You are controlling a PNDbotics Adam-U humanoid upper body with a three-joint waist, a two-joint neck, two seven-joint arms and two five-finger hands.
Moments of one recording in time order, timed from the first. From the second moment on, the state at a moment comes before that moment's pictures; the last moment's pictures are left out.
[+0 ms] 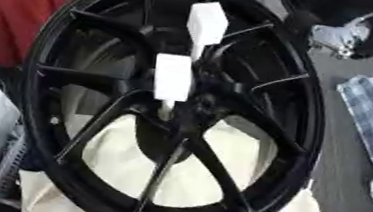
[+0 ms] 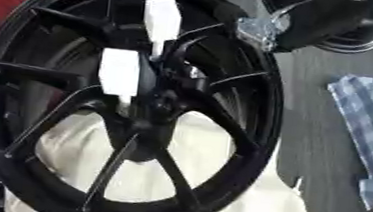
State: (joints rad) left arm -0.25 0.37 0.07 -1.89 0.19 0.01 0.21; right arm -0.96 -0.87 0.37 -1.80 0.01 -0.06 0.57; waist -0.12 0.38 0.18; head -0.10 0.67
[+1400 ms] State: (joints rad) left arm -0.28 0.37 0.07 -1.90 0.20 0.02 0.21; right arm -1.03 -0.75 0.39 -1.60 0.12 -0.08 0.61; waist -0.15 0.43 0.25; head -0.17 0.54
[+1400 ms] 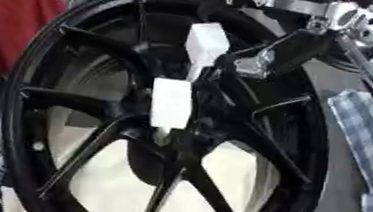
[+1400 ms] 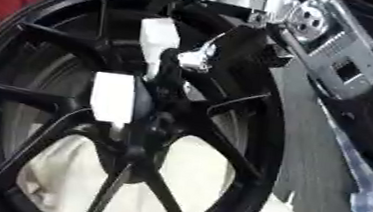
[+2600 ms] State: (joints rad) left arm -0.28 0.37 0.07 -1.90 0.20 0.03 0.22; right arm -1.03 -0.73 0.39 -1.58 0.04 0.01 0.56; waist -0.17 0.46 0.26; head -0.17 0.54
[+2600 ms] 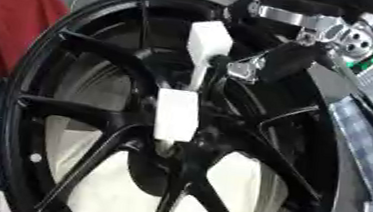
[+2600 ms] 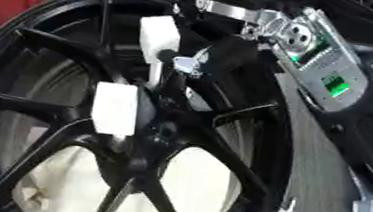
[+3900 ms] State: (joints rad) left arm -0.24 0.37 0.09 -1.89 0.19 0.04 0.23; right arm -0.97 -0.90 0.21 -1.74 -0.47 0.16 0.39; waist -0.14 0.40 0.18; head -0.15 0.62
